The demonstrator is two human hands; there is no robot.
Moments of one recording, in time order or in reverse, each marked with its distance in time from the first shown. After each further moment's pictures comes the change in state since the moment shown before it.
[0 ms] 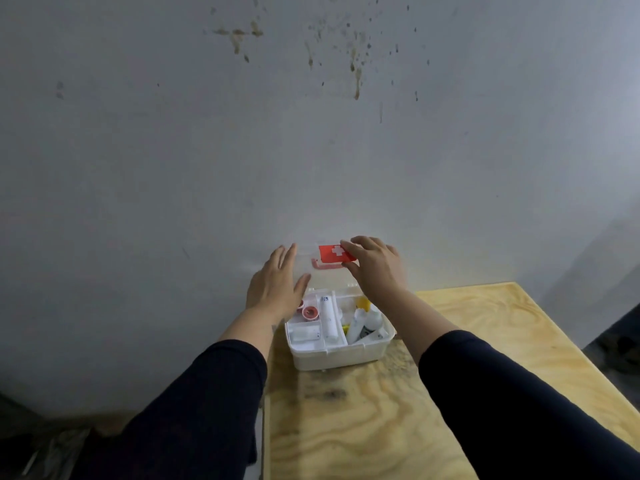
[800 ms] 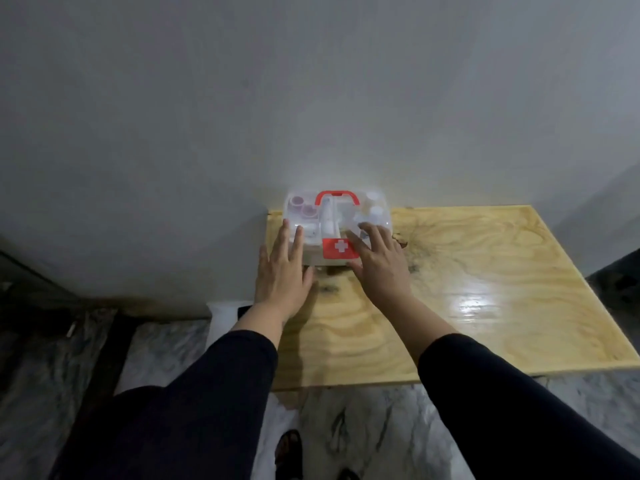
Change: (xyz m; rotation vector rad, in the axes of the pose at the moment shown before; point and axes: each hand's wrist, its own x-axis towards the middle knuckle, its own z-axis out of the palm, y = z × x) left_hand -0.128 -0.002 0.088 0.129 -0.093 -0.044; right_hand -0.141 0.014 0.068 -0.062 -0.113 -0.068
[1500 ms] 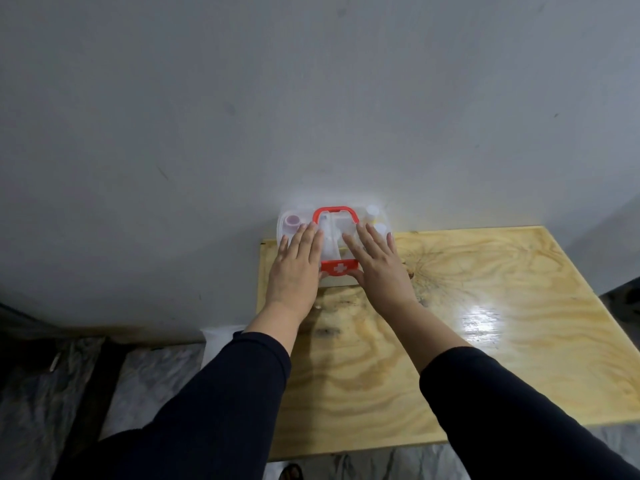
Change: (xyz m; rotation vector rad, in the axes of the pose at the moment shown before) left_hand 0.084 0.013 0.000 0.234 0.071 0.179; right_hand 0.065 0.025 0.021 0.003 -0.042 -0.084
